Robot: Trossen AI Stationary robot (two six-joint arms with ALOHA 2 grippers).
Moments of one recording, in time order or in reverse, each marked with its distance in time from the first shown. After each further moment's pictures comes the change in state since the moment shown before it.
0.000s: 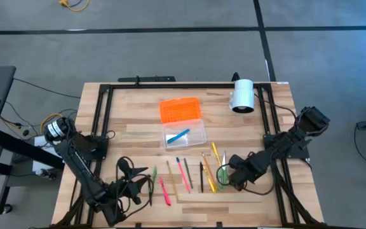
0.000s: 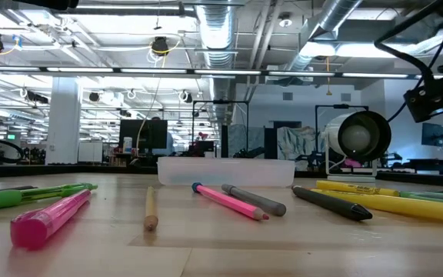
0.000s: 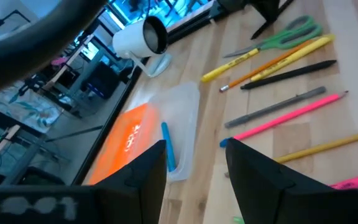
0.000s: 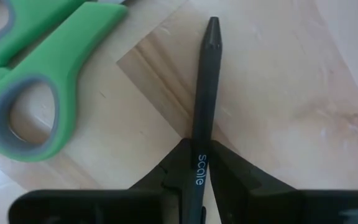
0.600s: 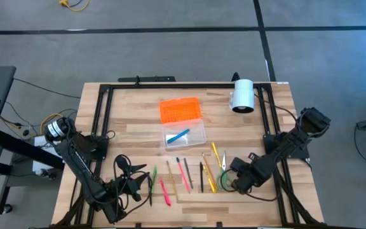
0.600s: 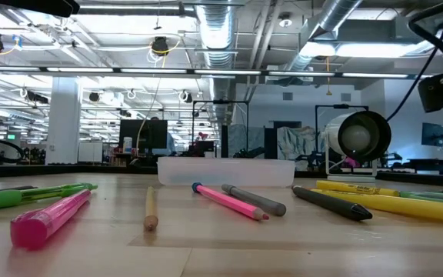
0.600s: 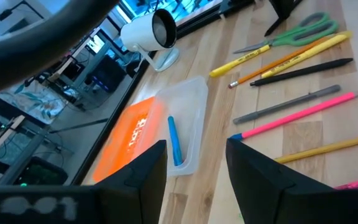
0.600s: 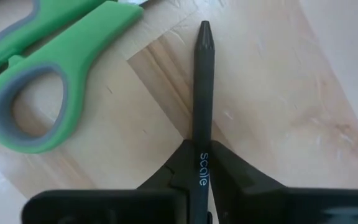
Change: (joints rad) left arm 0.002 0.000 0.000 -0.087 -0.002 -0.112; right arm 0.090 0.001 -0.002 0.006 0.148 0.044
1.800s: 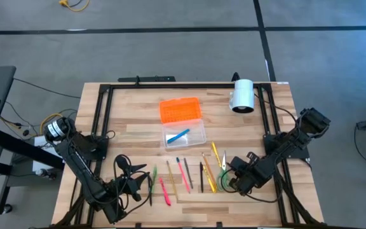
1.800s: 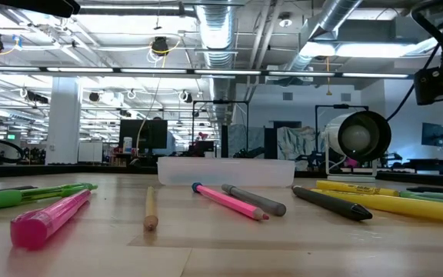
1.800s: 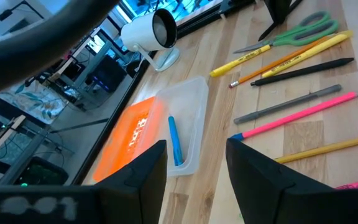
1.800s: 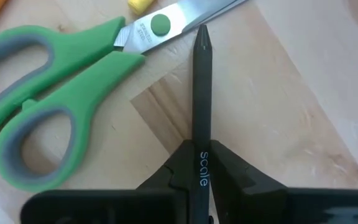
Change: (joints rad) left arm 0.000 0.000 0.000 0.000 0.000 0.002; right arm 0.020 0.001 -0.001 0.023 0.116 0.029
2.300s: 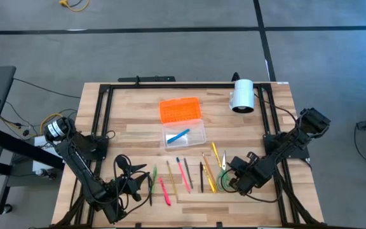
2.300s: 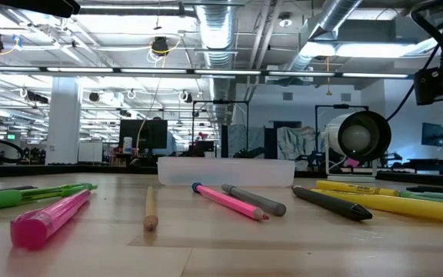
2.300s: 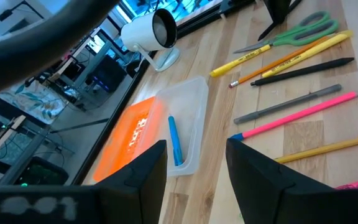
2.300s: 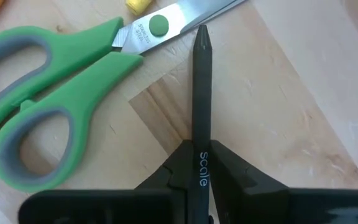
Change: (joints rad) left arm 0.000 0.000 0.000 0.000 0.000 0.001; right arm 0.000 0.000 0.001 -0.004 0.002 -0.001
